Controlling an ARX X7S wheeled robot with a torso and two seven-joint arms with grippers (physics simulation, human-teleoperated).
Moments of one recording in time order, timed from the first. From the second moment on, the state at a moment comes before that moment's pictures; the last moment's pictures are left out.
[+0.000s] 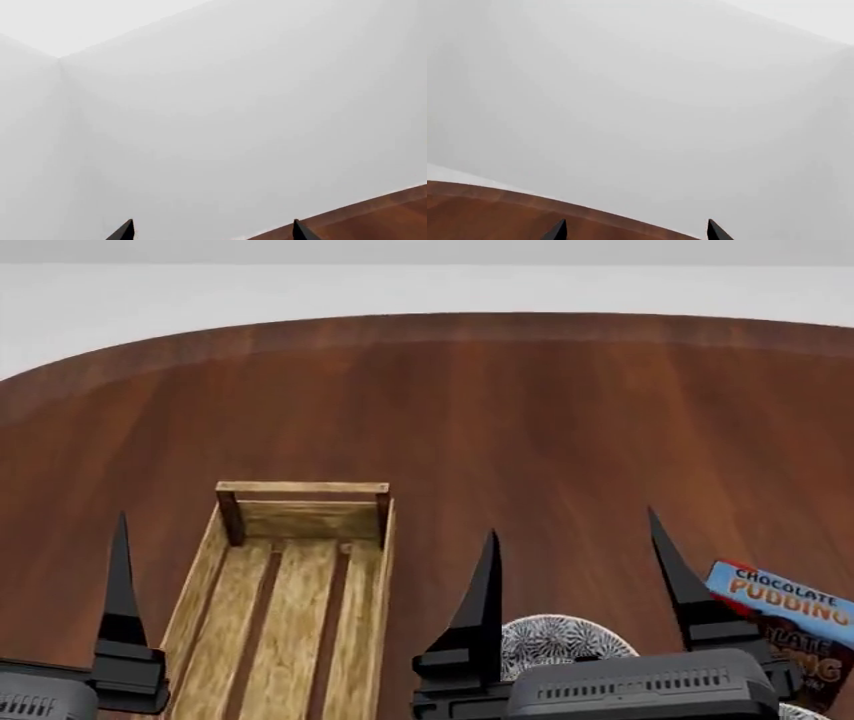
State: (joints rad) left arm -0.15 -0.29 0.24 0.77 0.14 -0.49 -0.20; right arm 0.16 0.23 -0.25 -0.75 -0.14 0.56 0.18
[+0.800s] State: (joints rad) left arm -0.08 -0.31 0.16 0.79 0.03 -0.44 -0.18; right arm 0.14 0.23 -0.23 -0.75 -0.08 0.52 0.20
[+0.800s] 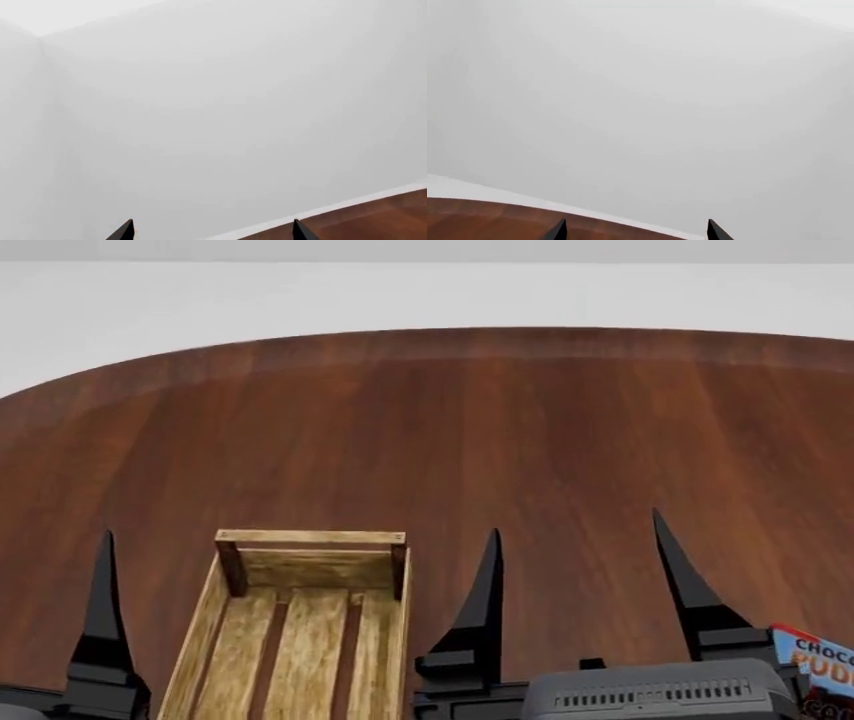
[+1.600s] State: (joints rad) left arm -0.07 -0.34 0.16 0.78 0.03 -0.42 -0.19; right arm 0.14 0.25 -0.24 -0.74 -0.06 0.51 0.21
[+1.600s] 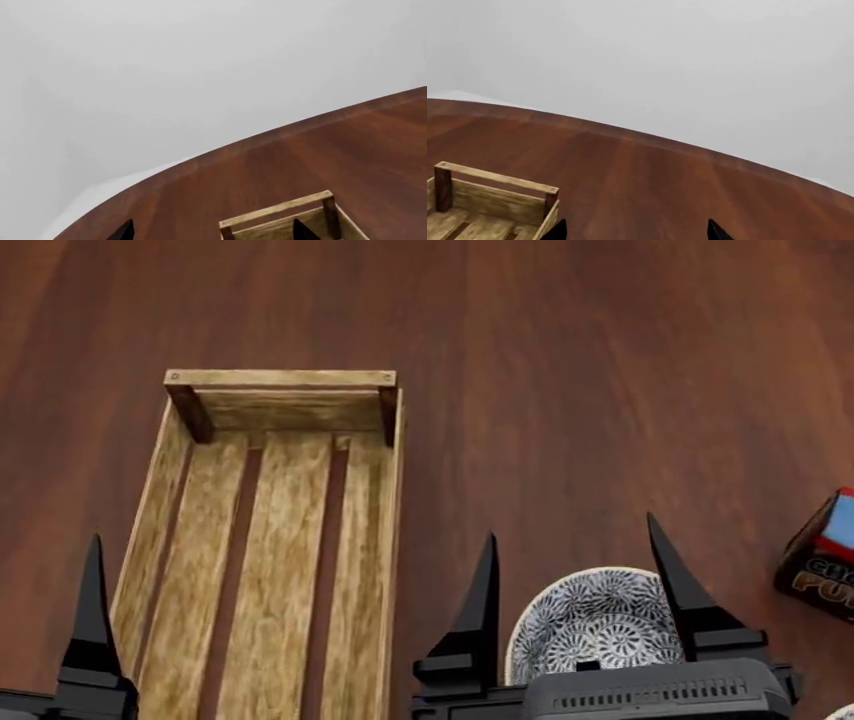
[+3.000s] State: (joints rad) left arm -0.10 -0.36 0.18 0.85 0.12 -0.52 -0.25; right arm 0.45 0.17 -0.22 -0.57 0.08 1.29 0.05
